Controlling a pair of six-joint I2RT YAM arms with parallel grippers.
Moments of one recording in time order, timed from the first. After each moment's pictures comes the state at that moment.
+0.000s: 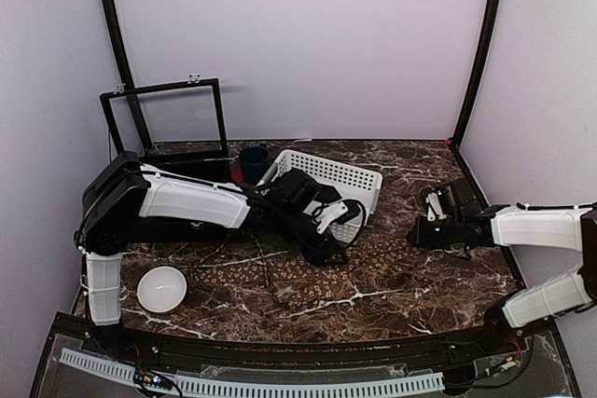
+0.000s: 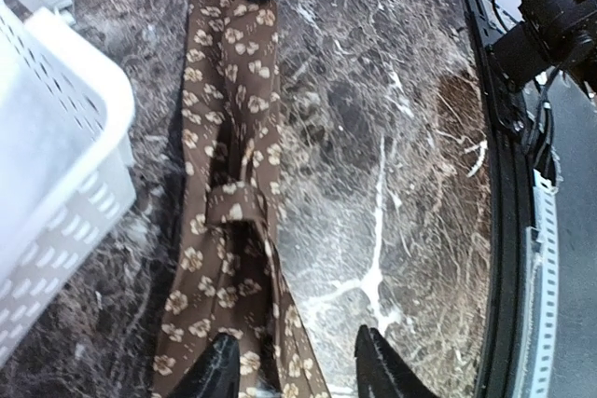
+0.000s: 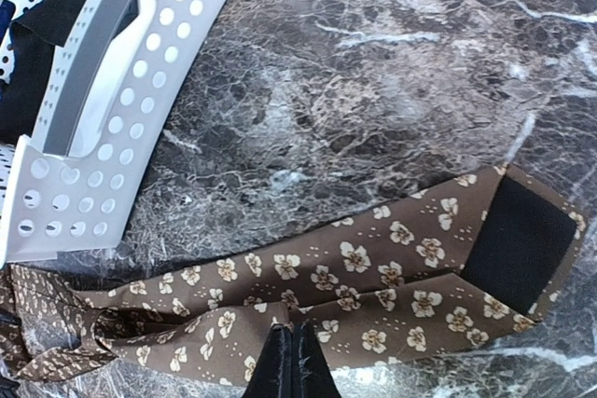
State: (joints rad) left arm -0.98 2.04 1.40 -0.20 0.48 0.00; right arm 0.41 1.26 0.52 -0.17 -0.10 0.48
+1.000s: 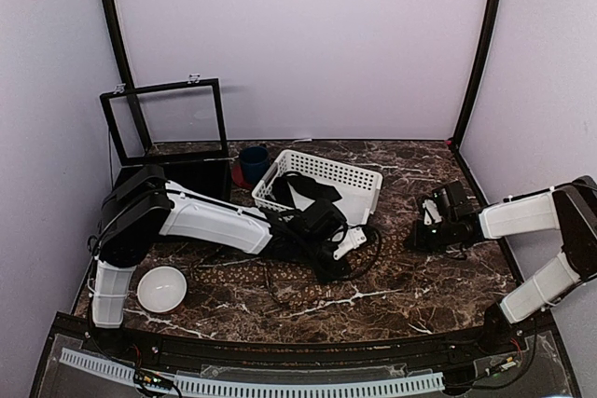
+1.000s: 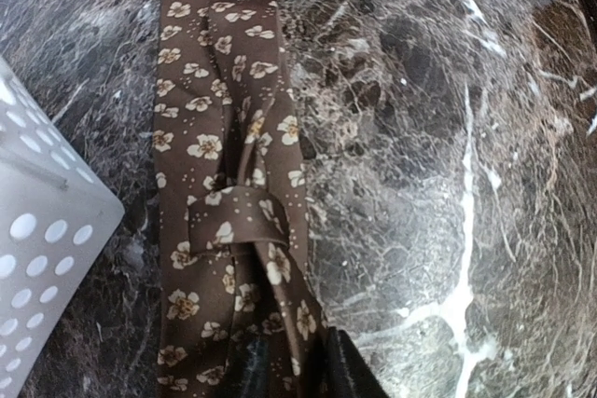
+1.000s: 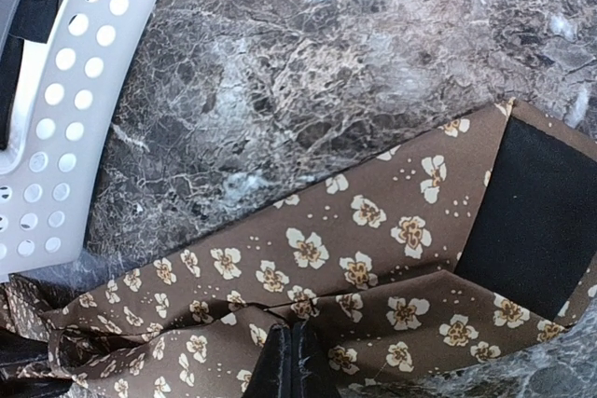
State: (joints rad) left arm -1.11 2.13 1.43 -0.16 0.12 0.14; right arm 0.34 1.44 0.53 -0.07 -0.21 0.47
